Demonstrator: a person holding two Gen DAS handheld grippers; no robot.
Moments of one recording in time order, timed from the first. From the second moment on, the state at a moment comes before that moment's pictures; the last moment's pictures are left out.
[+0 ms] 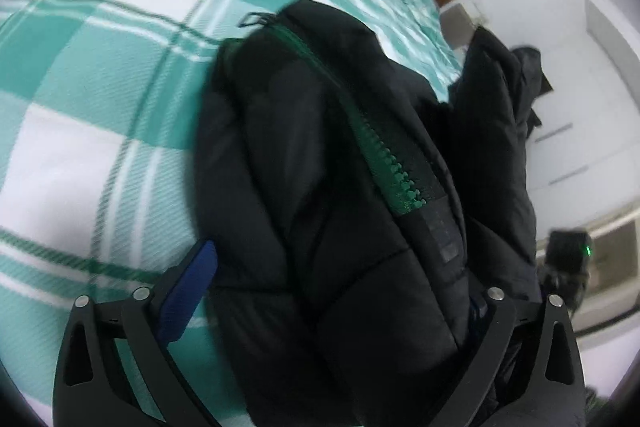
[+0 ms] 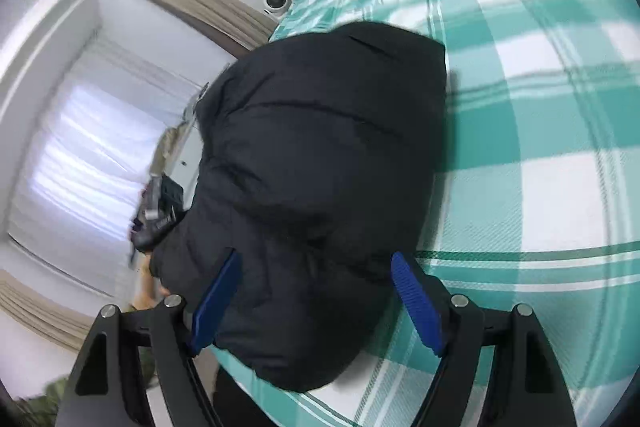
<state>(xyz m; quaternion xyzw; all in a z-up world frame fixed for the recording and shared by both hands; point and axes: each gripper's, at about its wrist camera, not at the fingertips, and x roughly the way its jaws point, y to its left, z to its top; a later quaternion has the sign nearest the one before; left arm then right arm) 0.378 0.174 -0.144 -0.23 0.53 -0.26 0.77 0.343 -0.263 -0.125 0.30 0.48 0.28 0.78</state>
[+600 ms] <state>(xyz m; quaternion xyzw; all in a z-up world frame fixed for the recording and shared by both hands) 0.373 0.132 -0.123 -0.23 0.50 -0.27 0.79 0.376 -0.196 -0.118 0.28 0.42 0.37 0.78</state>
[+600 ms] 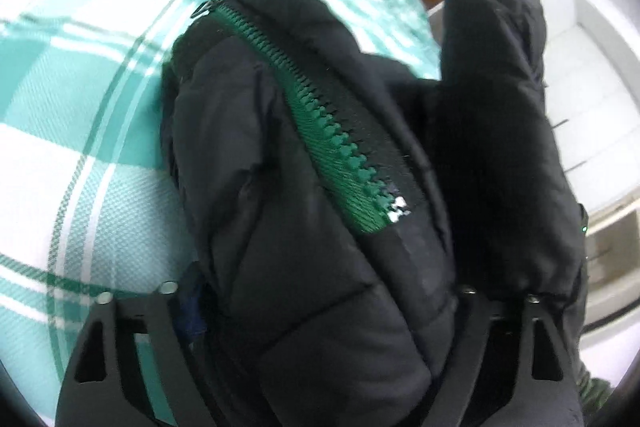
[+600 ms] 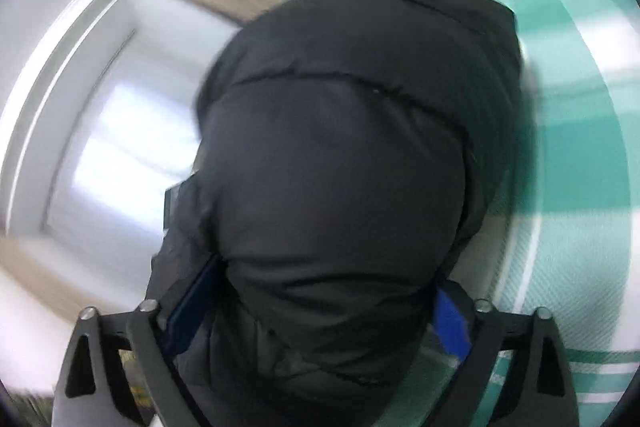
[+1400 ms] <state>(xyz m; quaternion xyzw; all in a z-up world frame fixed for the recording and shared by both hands) 0.486 0.035 -0.092 -0.22 0.49 -0.19 0.82 0.481 -0.336 -0.107 0.29 0.44 0.20 0.82</state>
